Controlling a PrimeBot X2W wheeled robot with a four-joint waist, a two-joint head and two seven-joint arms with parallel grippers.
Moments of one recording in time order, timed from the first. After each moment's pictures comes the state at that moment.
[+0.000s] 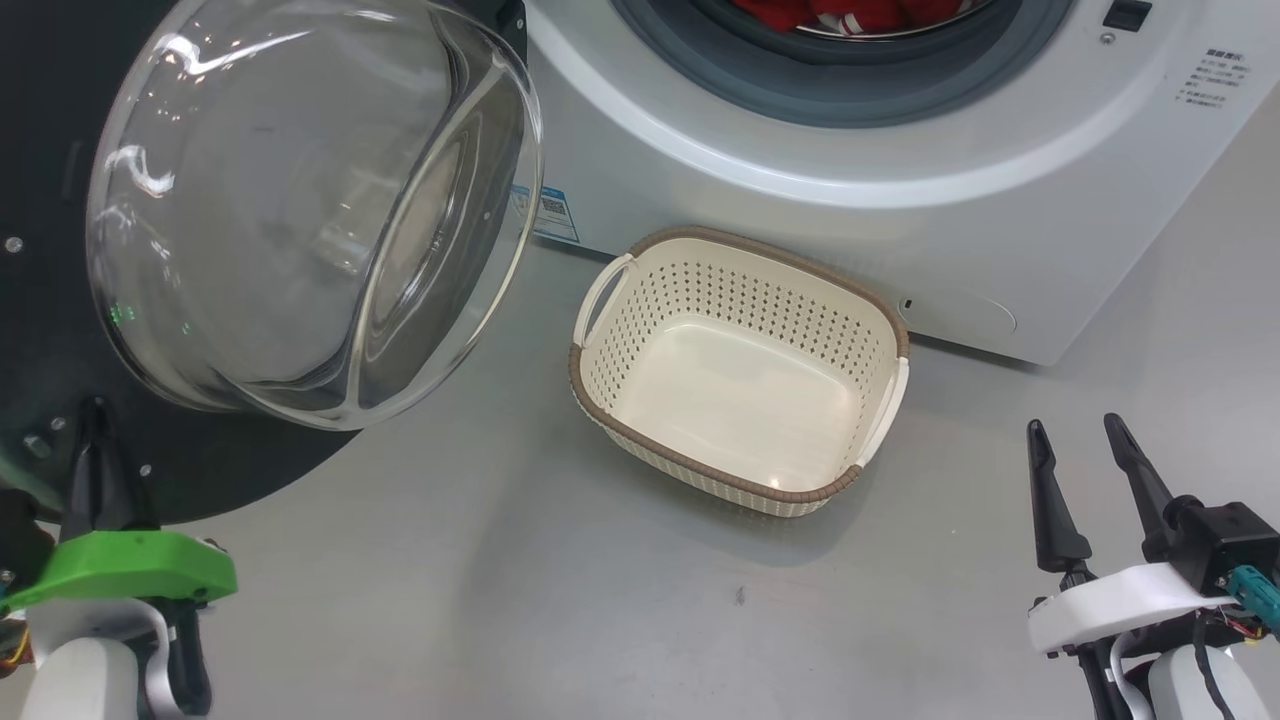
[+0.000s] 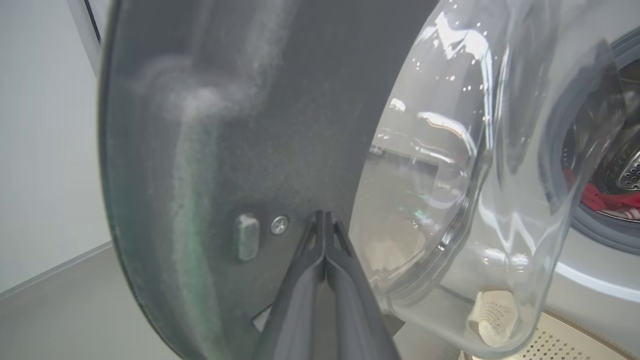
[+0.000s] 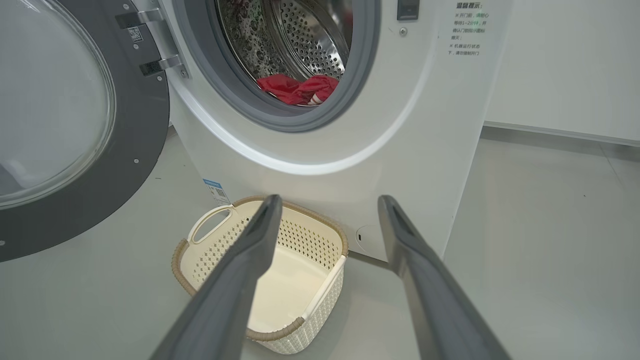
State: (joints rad) left arm -0.18 0.12 0.06 0.27 -0.47 0.11 -0.24; right arm -0.02 -0.08 -0.03 0.21 0.19 0.12 -0.26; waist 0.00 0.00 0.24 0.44
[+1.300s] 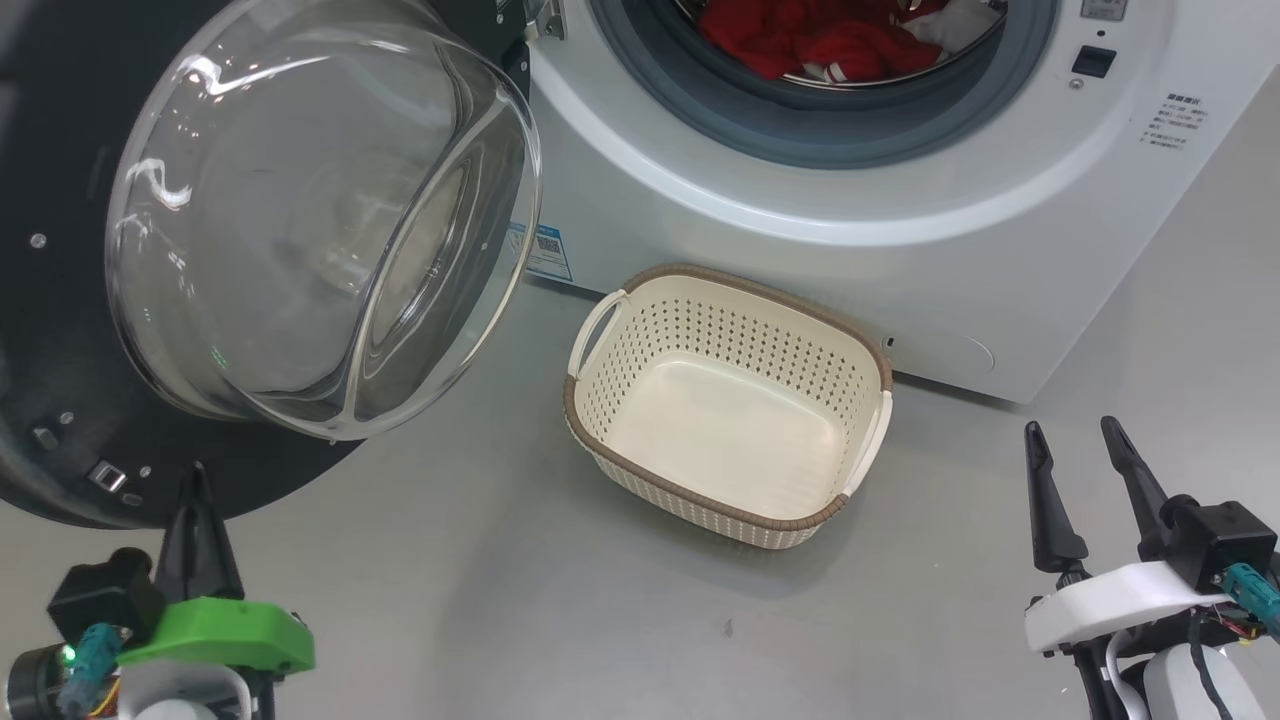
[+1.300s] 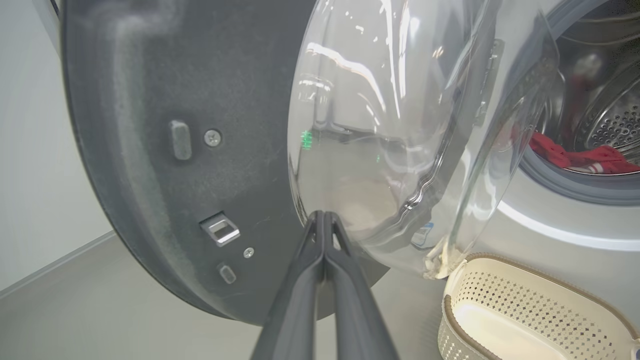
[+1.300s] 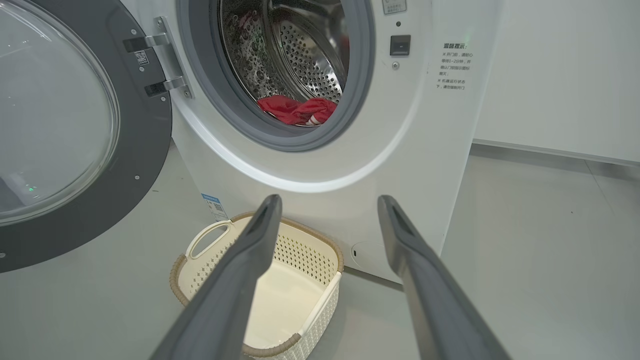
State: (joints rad) left arm -0.08 0.07 0.01 0.25 -0.37 0.11 -0.25; right arm -0.03 -0.07 -0.04 0.23 0.19 0.12 -0.26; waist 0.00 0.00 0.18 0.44
